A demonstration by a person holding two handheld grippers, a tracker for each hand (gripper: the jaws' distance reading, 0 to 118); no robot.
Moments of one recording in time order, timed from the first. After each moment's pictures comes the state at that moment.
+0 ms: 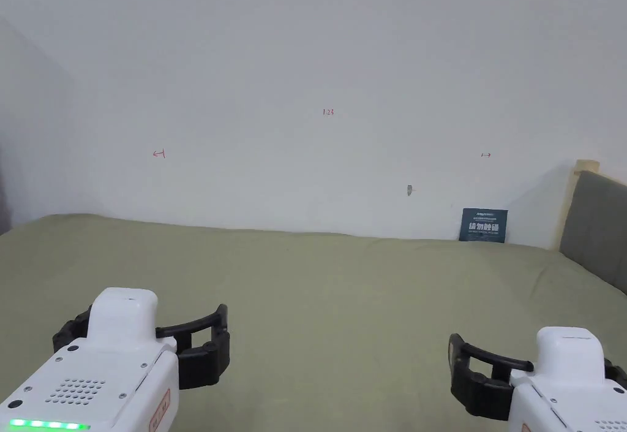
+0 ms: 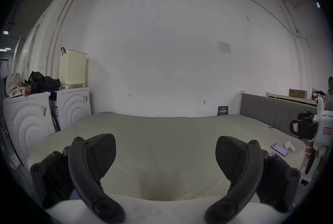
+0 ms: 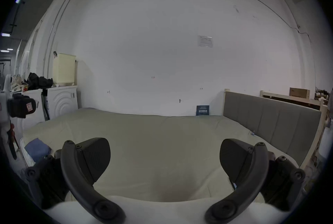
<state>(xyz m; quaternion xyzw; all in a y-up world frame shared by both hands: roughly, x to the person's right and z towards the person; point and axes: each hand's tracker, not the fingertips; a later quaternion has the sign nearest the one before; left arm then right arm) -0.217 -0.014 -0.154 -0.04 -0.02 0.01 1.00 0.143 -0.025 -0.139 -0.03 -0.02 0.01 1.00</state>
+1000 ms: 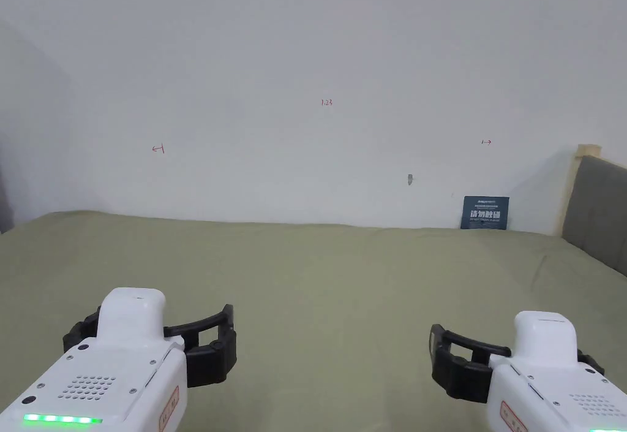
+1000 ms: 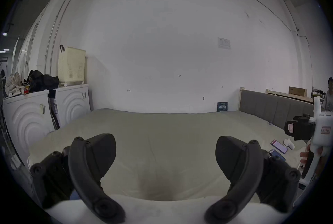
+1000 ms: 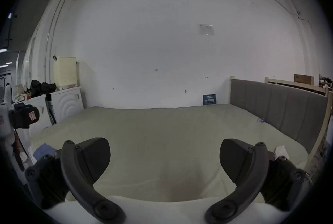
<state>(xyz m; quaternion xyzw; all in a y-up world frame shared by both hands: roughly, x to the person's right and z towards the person) -0.211 -0.020 -0.159 -0.06 -0.02 0.01 1.00 0.133 -0.037 -0.156 -0.07 0.01 -0.03 1.00</state>
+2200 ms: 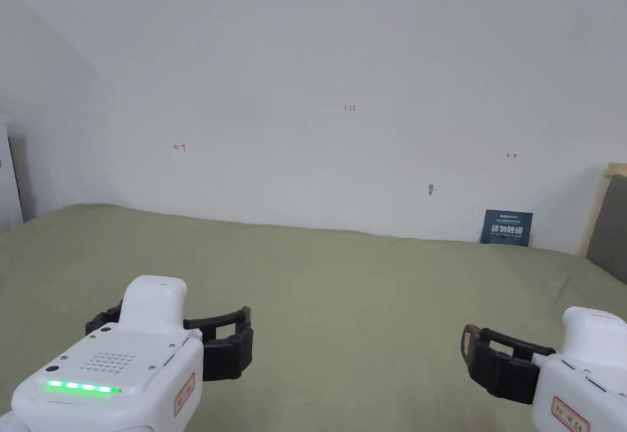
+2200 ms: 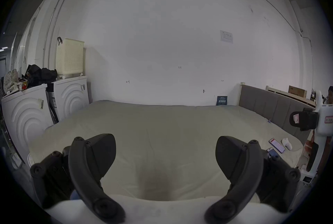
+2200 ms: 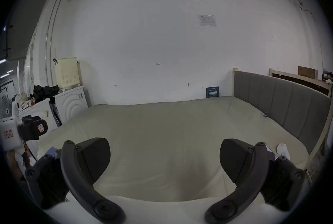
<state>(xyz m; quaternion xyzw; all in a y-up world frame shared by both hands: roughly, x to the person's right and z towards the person) -0.213 -0.008 -0.173 -0.10 -0.03 0.01 0.99 0.149 0.000 -0.164 -0.11 0.02 -0.06 0.99</state>
